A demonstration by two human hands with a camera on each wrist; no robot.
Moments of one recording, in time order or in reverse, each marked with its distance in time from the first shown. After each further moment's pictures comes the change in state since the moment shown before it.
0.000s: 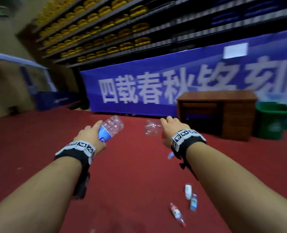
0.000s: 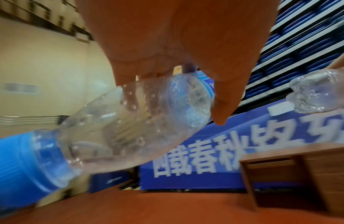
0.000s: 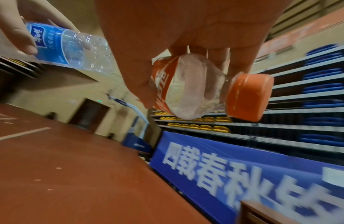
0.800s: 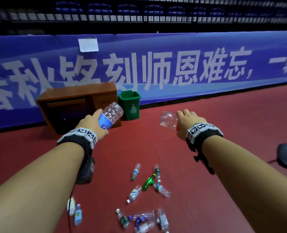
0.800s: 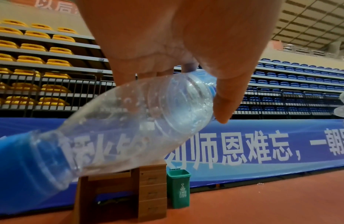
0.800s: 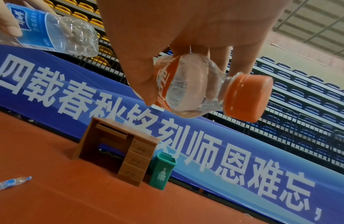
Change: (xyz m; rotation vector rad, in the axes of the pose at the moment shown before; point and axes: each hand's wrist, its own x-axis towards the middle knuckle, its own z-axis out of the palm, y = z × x) left_hand -0.069 0.631 0.136 -0.366 -0.212 0.802; right_hand -0.337 0.509 -0.073 -0.301 -0.122 0.977
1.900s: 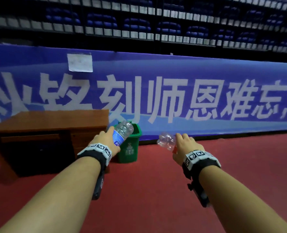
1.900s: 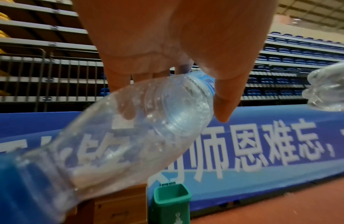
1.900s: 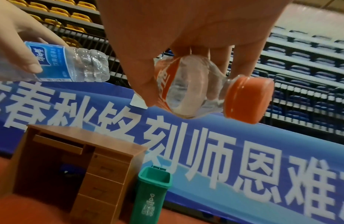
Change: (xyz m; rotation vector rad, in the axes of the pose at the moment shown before) left_hand 0.718 0.180 0.217 0.018 -0.022 -0.076; right_hand 0.757 0.085 0.141 0.094 0.015 -0.052
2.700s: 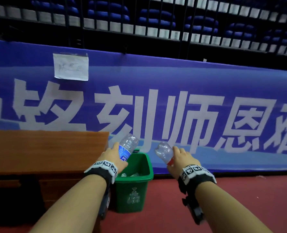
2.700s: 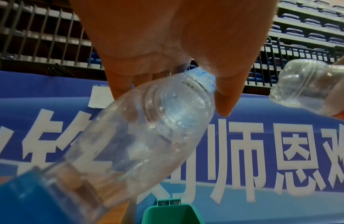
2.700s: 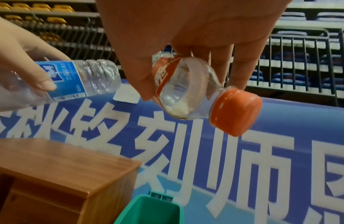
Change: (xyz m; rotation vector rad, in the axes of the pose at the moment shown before) left_hand 0.622 -0.009 0.122 -0.154 -0.025 -0.073; right_hand 0.655 -0.086 0.142 0.069 -0.054 -0.051
